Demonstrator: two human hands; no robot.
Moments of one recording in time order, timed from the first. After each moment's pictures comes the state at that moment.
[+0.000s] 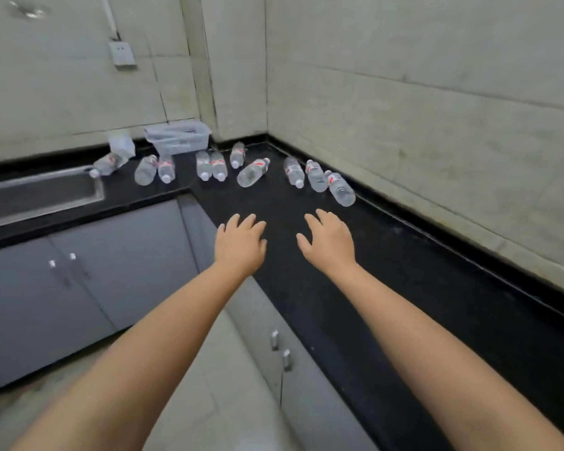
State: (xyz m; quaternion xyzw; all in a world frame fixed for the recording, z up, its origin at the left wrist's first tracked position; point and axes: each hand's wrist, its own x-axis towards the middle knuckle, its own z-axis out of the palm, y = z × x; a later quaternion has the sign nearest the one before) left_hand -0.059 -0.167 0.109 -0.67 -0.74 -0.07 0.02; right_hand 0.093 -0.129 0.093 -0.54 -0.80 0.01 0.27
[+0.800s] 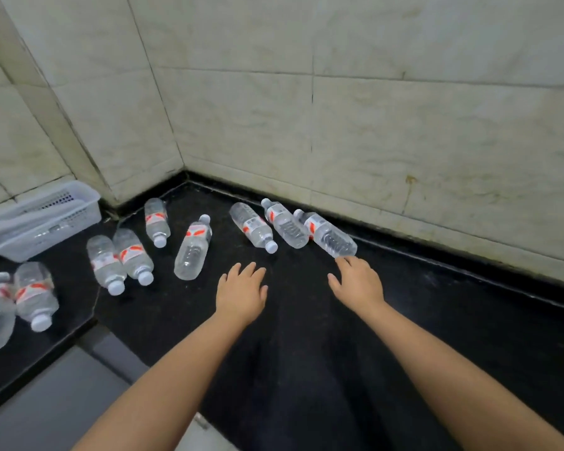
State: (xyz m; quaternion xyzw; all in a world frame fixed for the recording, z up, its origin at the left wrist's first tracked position) left_hand -0.137 0.221 0.048 -0.80 -0.59 0.02 -0.06; right_hand 0.063 0.191 0.031 -0.77 -0.63 0.06 0.12
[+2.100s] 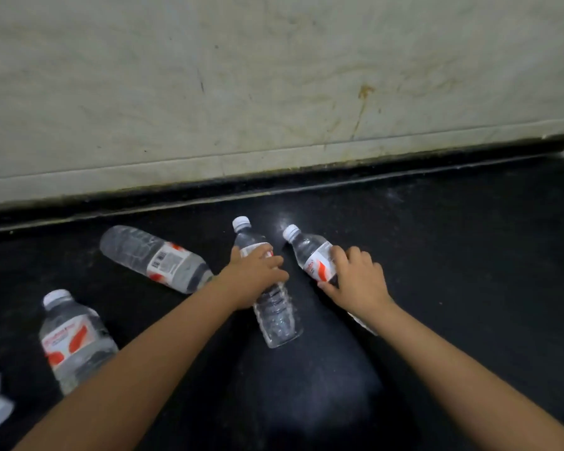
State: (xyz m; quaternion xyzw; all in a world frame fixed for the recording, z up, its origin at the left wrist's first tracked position) left_hand -0.074 0.454 -0.019 -0.96 0.02 0.26 0.02; right_hand 0.013 0.285 -0.032 -0.94 -0.31 0.15 0.02
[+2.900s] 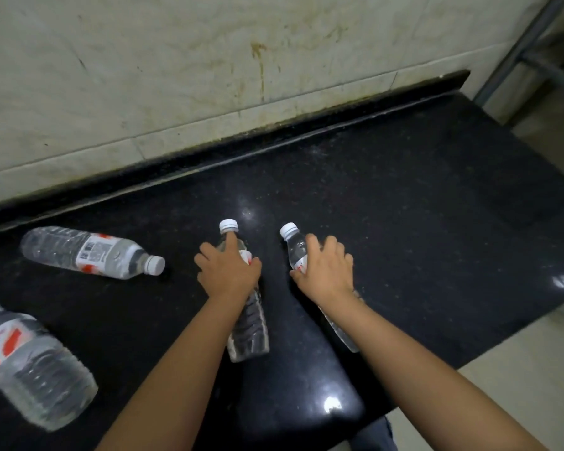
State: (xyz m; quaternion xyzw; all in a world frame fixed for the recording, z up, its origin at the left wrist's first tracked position) left_hand -0.076 0.336 -0.044 -0.89 -0.40 0.08 -0.22; right_hand -0.034 0.206 -0.038 -0.97 -0.16 0.13 0.11
